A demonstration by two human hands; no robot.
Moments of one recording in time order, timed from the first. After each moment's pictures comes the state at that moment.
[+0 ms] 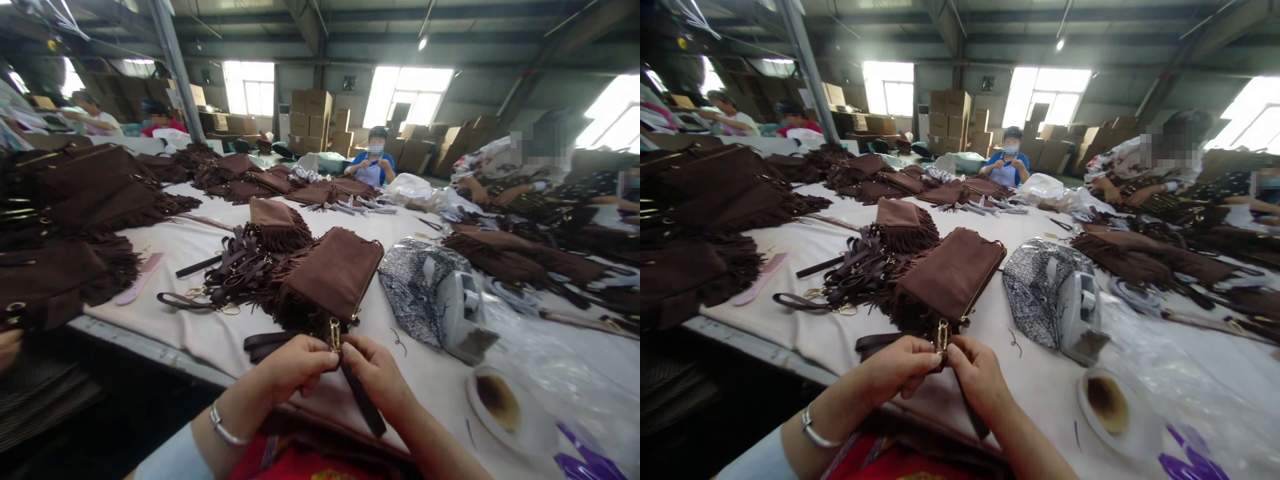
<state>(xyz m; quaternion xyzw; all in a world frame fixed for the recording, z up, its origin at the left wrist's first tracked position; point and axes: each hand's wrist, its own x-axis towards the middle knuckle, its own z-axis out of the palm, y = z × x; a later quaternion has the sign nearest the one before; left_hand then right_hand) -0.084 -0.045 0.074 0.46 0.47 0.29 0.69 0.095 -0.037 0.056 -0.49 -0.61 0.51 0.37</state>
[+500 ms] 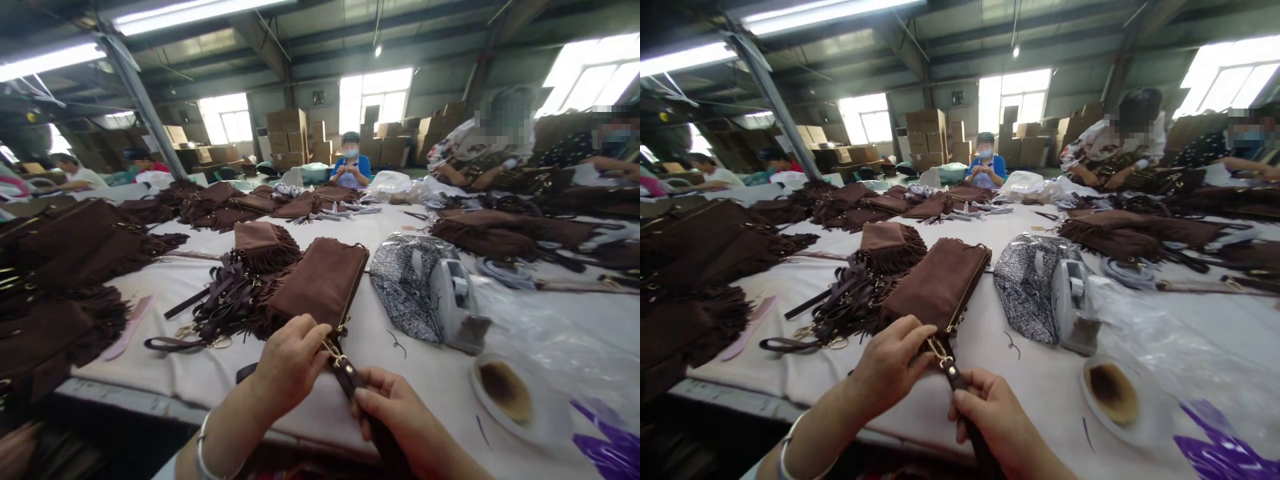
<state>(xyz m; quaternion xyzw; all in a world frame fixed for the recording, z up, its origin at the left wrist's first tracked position) -0.075 -0.024 0.116 0.85 0.46 0.24 0.05 0.125 -0.066 0.066 -0.42 -0.38 0.74 0.36</state>
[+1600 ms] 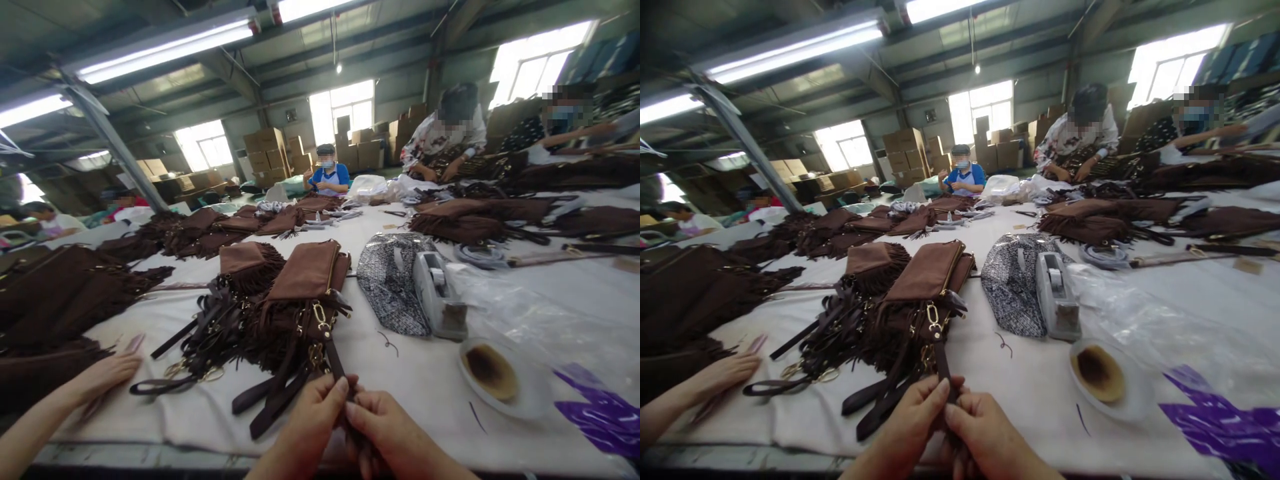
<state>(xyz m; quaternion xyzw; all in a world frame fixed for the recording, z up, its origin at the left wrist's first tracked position) -0.024 -0.054 0.055 0.47 0.47 0.33 0.67 0.119 -0.078 0.035 -0.40 -0.39 0.76 0.34</state>
